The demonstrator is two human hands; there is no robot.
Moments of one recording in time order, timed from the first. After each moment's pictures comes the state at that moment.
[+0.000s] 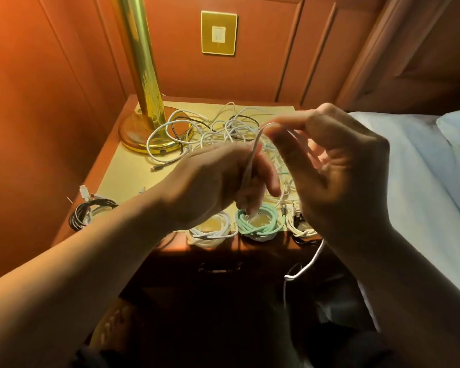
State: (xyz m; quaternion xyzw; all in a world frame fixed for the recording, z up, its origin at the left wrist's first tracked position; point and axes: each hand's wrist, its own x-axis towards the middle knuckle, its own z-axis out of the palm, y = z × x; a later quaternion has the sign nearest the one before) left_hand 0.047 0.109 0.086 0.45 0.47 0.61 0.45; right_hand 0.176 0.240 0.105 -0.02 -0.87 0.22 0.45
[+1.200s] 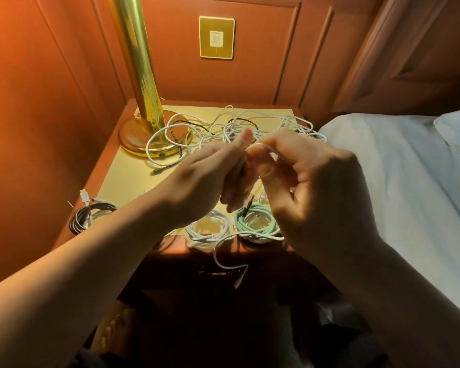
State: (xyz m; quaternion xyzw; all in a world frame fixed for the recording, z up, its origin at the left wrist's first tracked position) left_hand 0.042 0.111 0.084 0.46 0.56 0.60 0.35; right_hand 0.183 0.221 0.106 -0.07 -0.91 0.18 0.37
